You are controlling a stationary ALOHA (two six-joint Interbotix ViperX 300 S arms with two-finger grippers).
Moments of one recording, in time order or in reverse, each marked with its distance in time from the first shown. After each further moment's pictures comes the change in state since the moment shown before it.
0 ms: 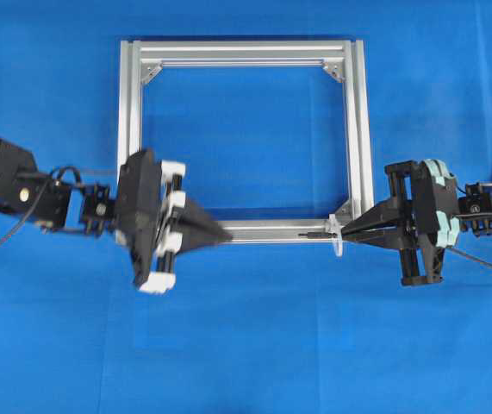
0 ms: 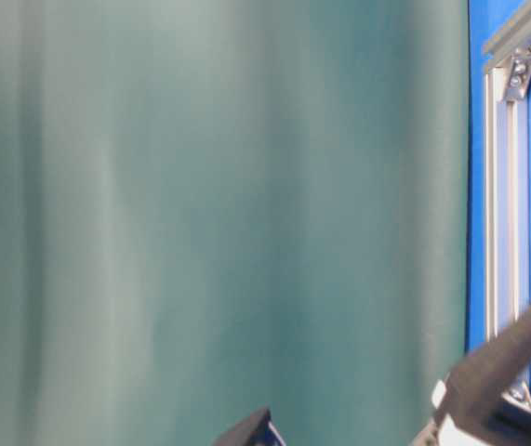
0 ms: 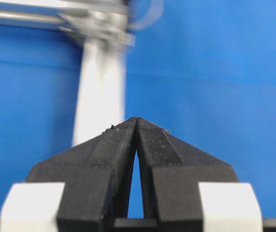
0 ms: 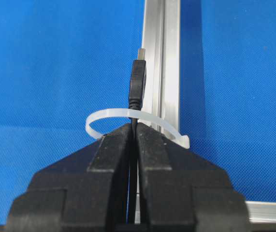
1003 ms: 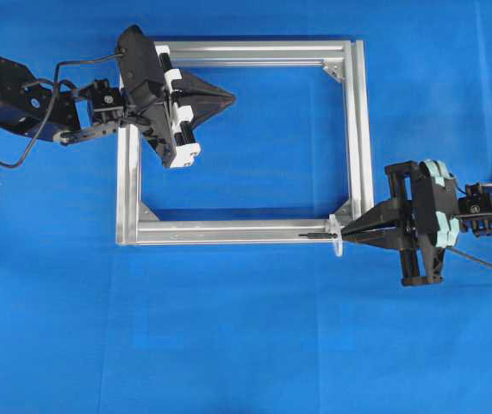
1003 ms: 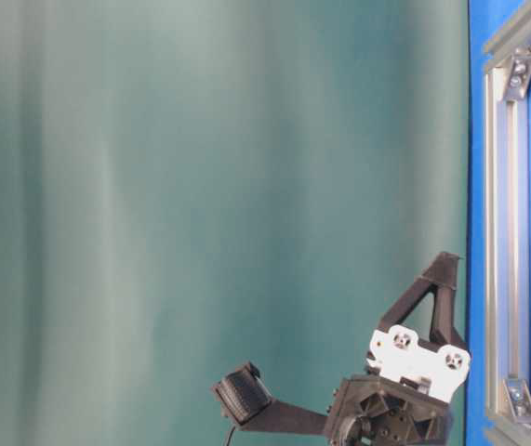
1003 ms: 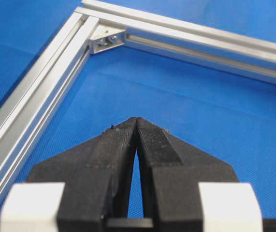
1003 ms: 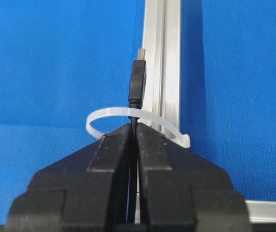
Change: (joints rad) left arm 0.420 -0.002 -0.026 -0.002 0.000 0.129; right arm 0.002 0.000 0.000 0.002 0.002 0.000
